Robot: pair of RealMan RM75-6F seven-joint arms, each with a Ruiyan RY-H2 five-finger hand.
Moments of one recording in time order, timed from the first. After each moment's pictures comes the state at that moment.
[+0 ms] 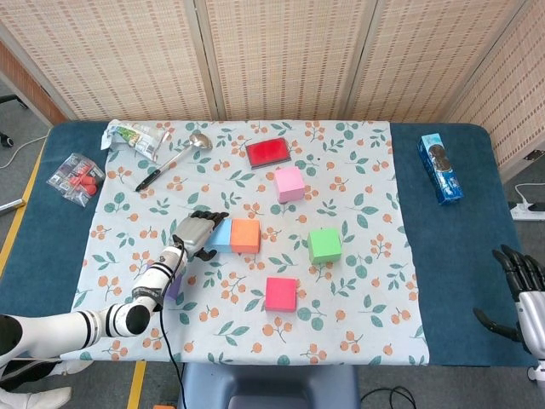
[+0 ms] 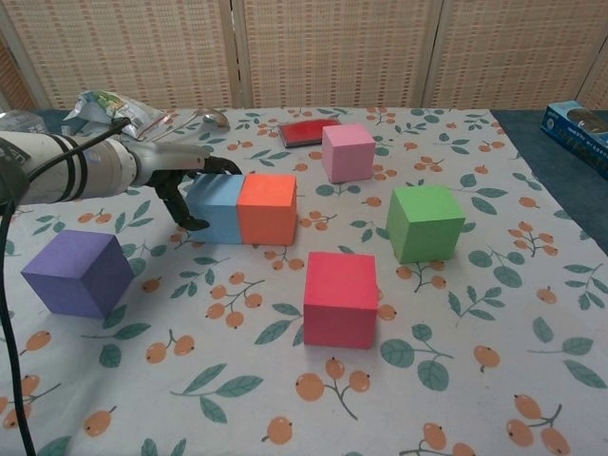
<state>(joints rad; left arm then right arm) -1.05 -1.50 -0.13 -1.39 0.60 0.69 0.40 -0.01 -1.05 0.03 -1.58 -1.57 1.57 0.22</state>
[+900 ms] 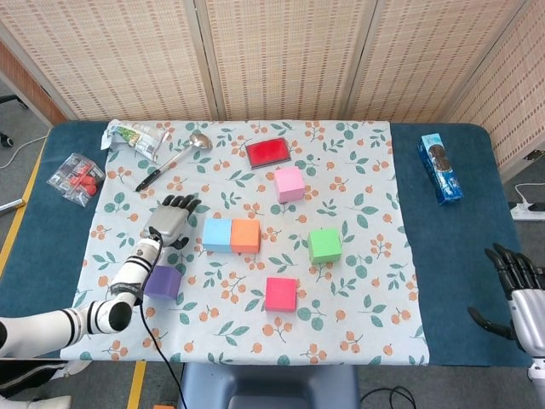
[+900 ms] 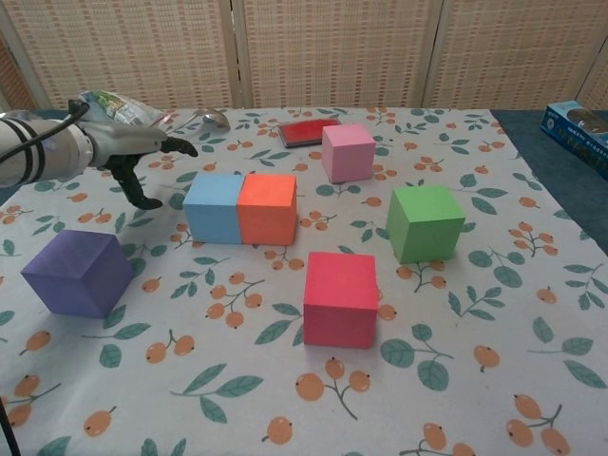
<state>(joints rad) -1.03 -1.46 -0.07 -1.32 0.64 0.76 0.45 0.00 -1.04 0.03 -1.60 -1.58 1.56 0.19</state>
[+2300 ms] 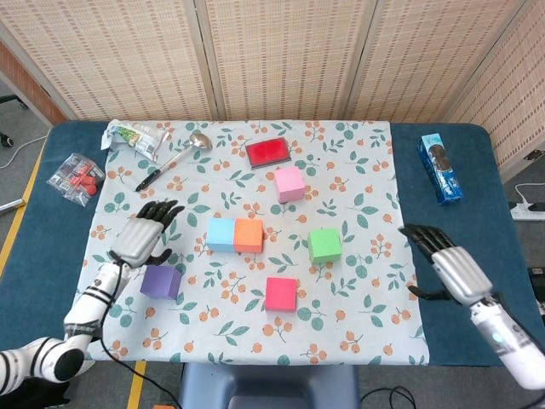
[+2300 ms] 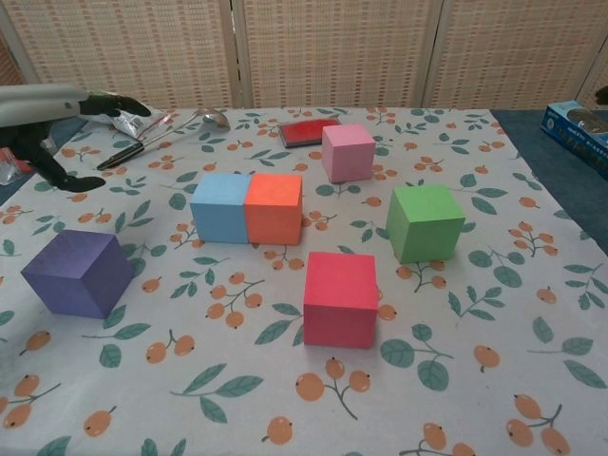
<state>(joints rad) -0.76 -1.19 -0.05 -1.70 1.09 1.02 0.22 0.35 -1.02 0.07 -1.59 -1.66 1.14 0.35</state>
